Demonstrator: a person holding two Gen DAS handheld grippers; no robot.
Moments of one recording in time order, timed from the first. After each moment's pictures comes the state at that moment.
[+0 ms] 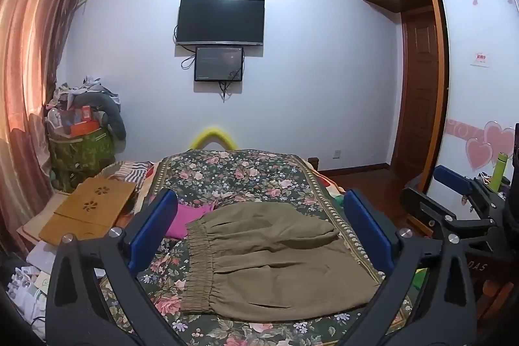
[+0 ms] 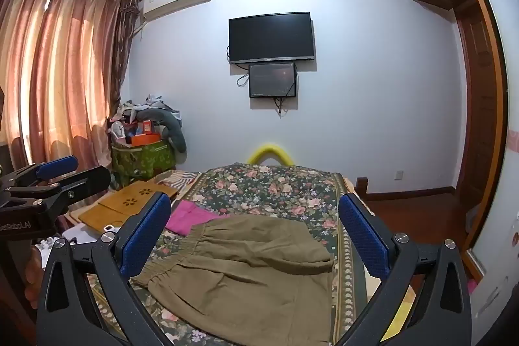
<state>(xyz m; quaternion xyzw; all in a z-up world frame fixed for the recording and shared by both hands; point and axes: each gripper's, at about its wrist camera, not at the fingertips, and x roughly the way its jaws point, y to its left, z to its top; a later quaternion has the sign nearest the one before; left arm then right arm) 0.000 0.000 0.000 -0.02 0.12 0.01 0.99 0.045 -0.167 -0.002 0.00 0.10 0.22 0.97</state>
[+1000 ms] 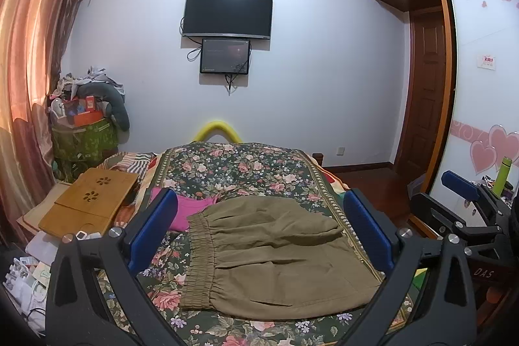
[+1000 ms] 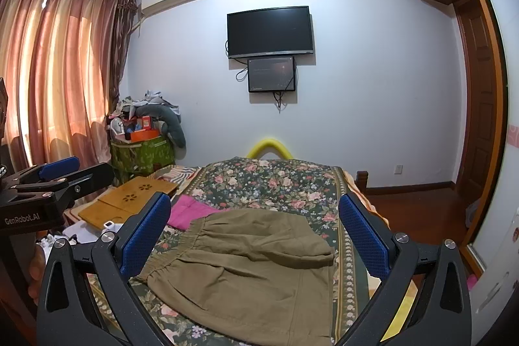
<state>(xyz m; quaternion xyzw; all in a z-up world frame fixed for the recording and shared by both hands) 0.014 0.005 -0.006 -0.03 0.14 0.02 0.99 0.046 -0.166 -0.010 0.00 0.11 0.22 0.97</state>
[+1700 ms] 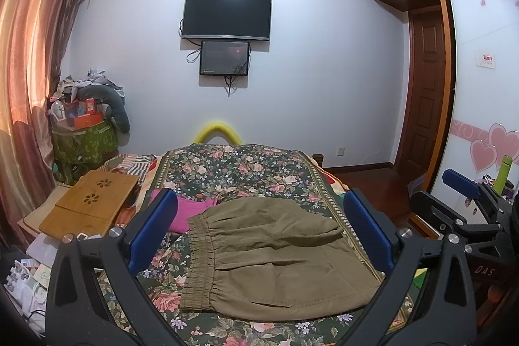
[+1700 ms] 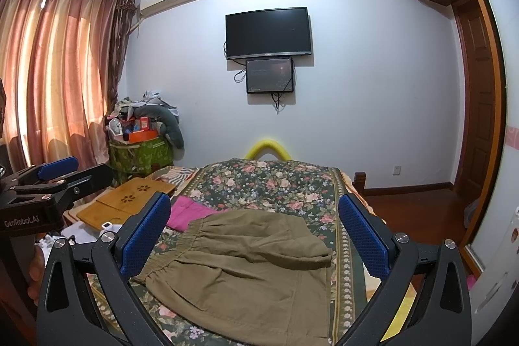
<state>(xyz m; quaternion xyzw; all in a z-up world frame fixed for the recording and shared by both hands) 0.013 0.004 -0.005 -0.03 0.14 0.01 0.99 0.048 -0.167 -0.008 0.00 0.11 0.21 0.97</state>
